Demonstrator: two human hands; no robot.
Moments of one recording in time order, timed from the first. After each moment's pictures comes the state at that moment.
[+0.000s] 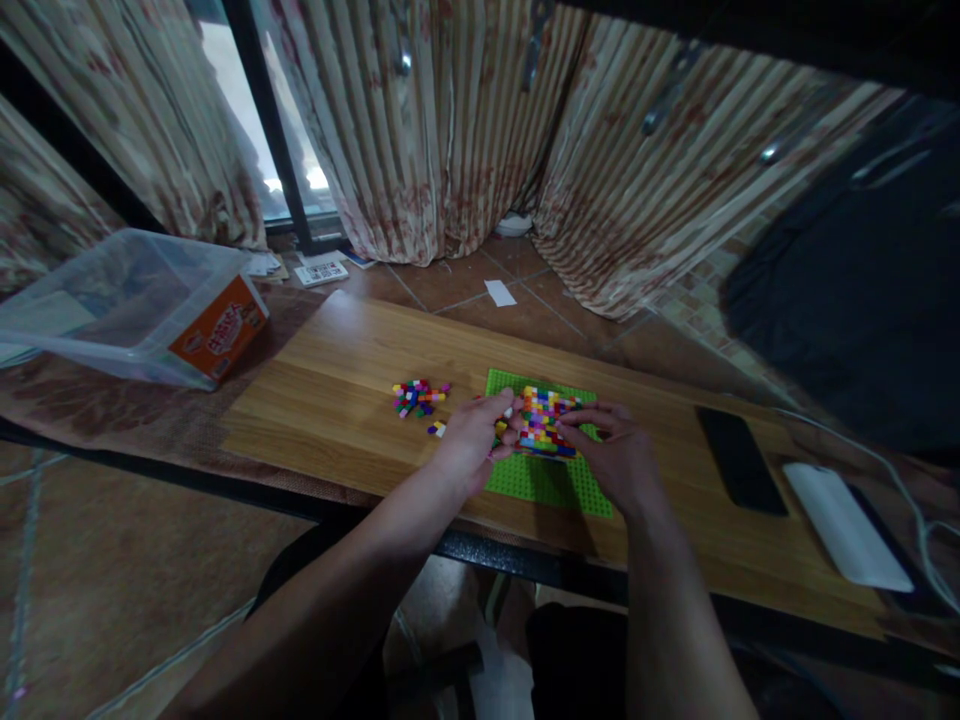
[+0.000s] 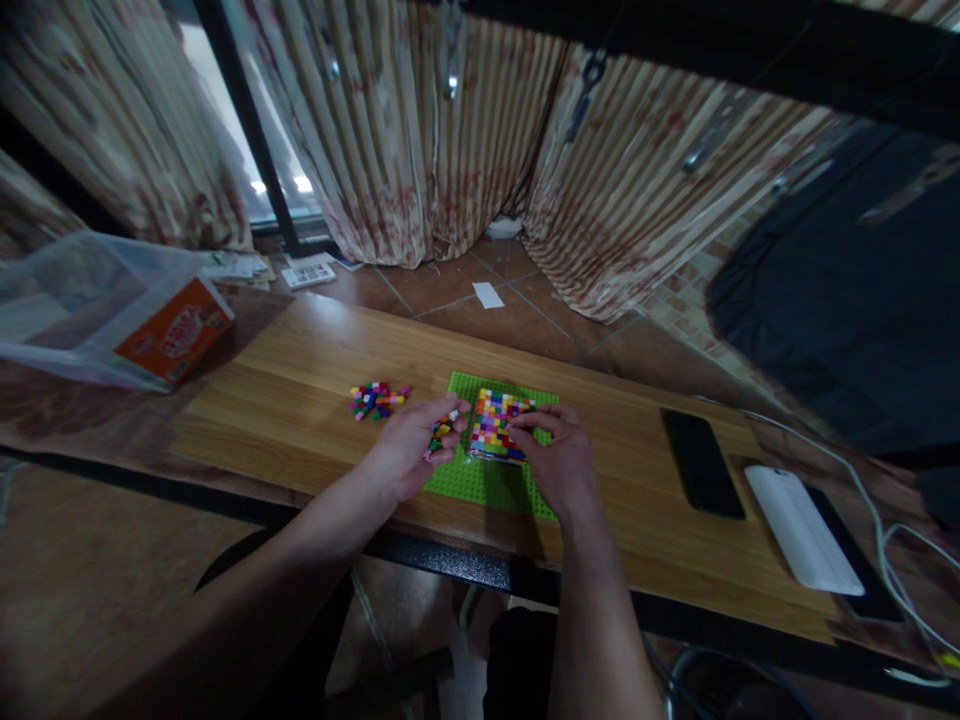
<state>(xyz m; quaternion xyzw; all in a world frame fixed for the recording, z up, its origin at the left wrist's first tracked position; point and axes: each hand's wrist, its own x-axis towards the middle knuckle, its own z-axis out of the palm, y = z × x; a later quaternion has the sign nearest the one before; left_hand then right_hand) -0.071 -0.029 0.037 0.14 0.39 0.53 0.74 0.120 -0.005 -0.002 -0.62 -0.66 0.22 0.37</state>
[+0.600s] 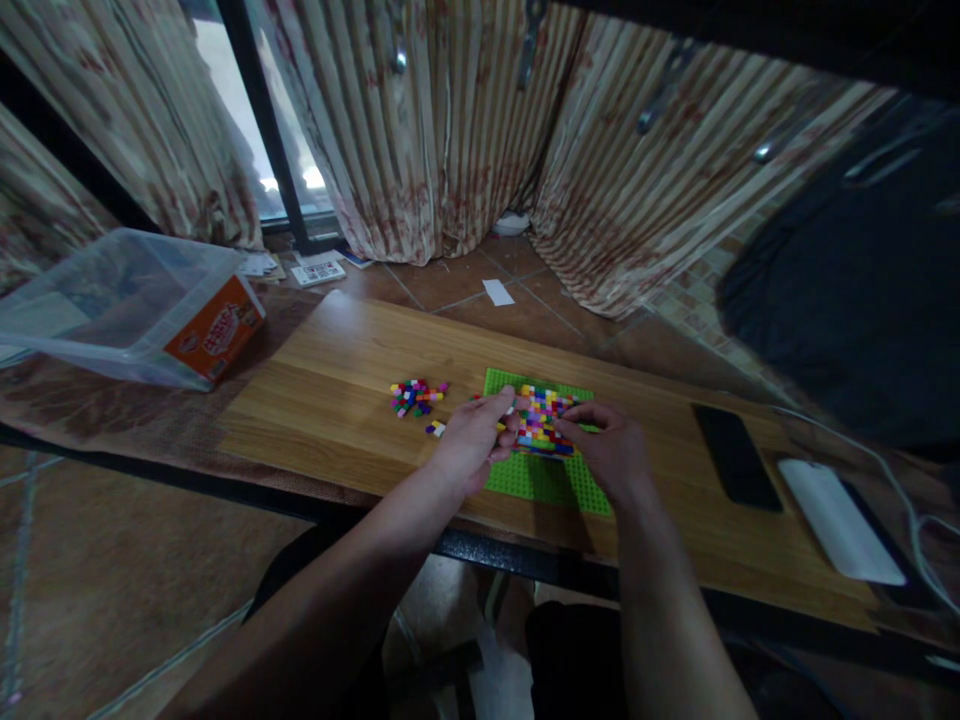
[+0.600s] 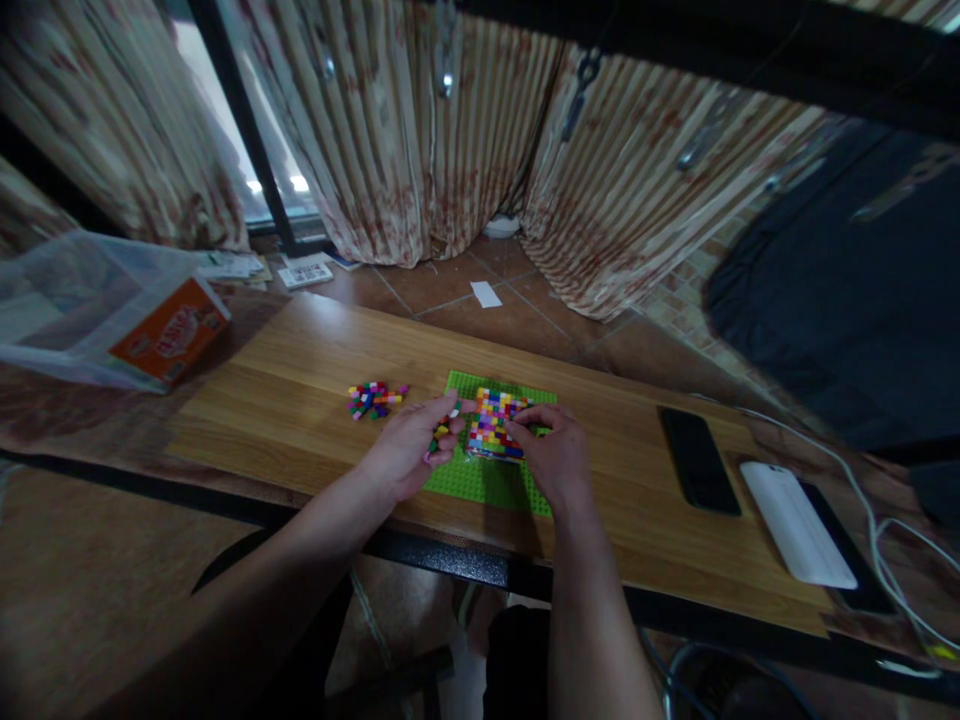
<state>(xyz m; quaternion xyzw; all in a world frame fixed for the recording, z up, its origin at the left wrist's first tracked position) -0.071 -0.030 0.036 0.17 0.41 0.51 0.74 0.118 0.001 -0.003 -0.63 -0.63 0.26 0.37</state>
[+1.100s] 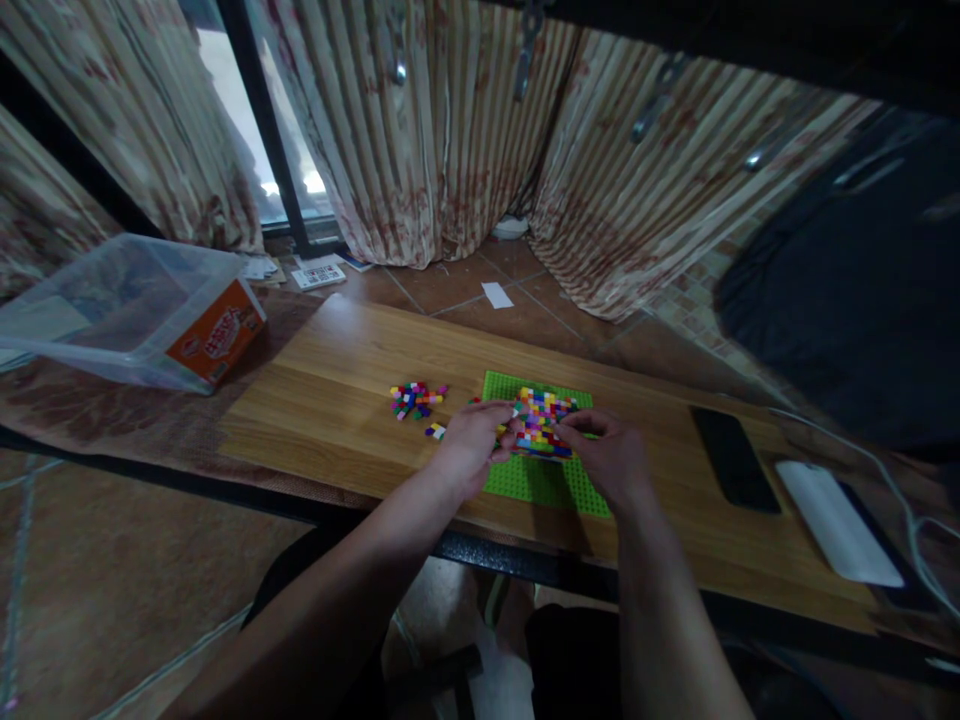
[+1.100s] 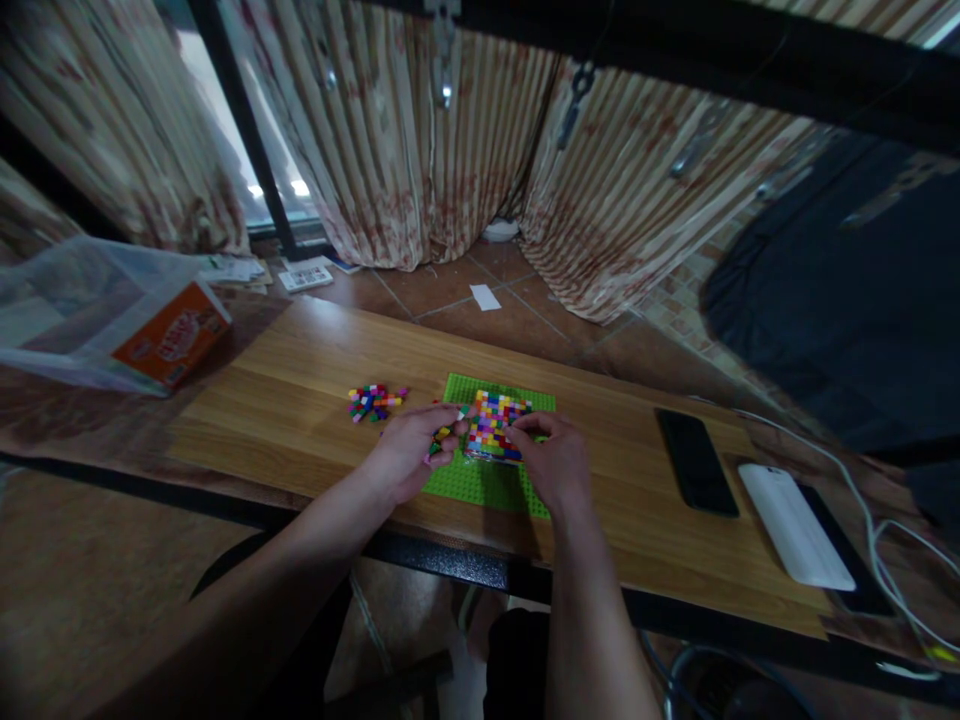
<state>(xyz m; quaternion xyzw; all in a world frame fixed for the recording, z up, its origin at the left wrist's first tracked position) -0.069 -0.029 0.034 0.16 0.42 0.51 0.73 0.117 -0.005 0.001 -0.64 -0.64 0.25 0.35</state>
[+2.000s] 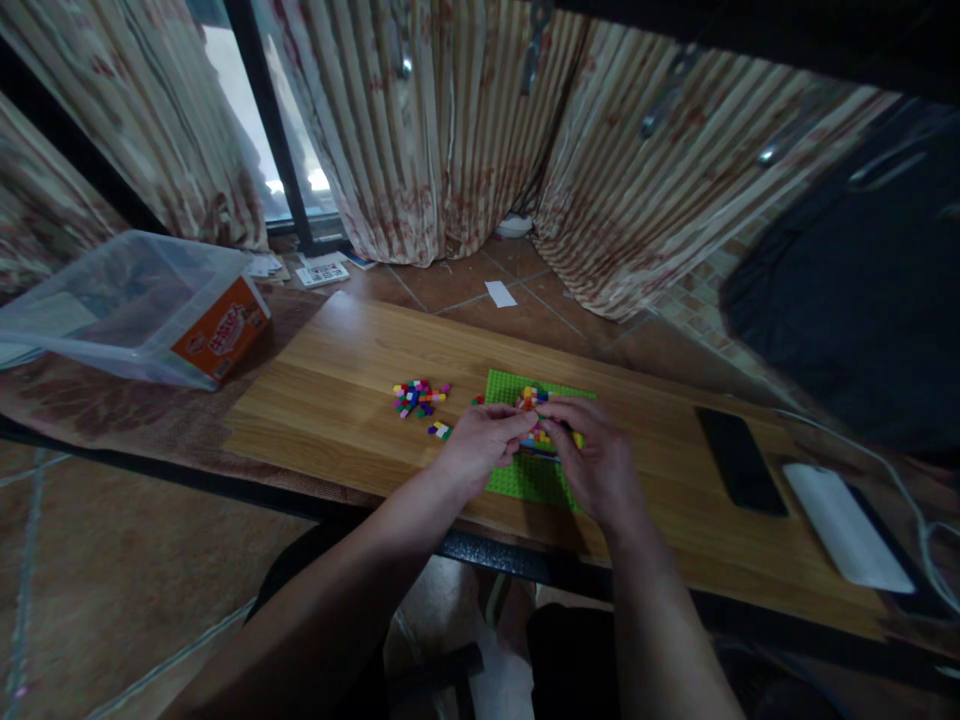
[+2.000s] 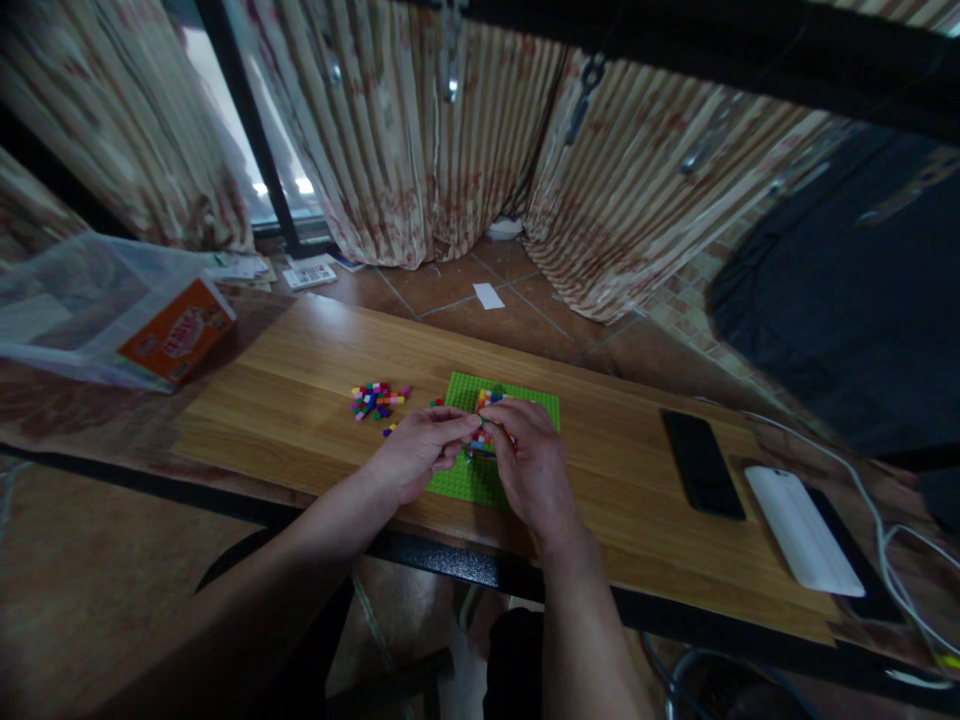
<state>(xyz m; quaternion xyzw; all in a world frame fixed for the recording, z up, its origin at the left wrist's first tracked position) -0.069 -0.030 0.024 0.24 0.42 0.48 0.73 0.084 -0.022 0.023 -0.47 -0.77 0.17 0.40</state>
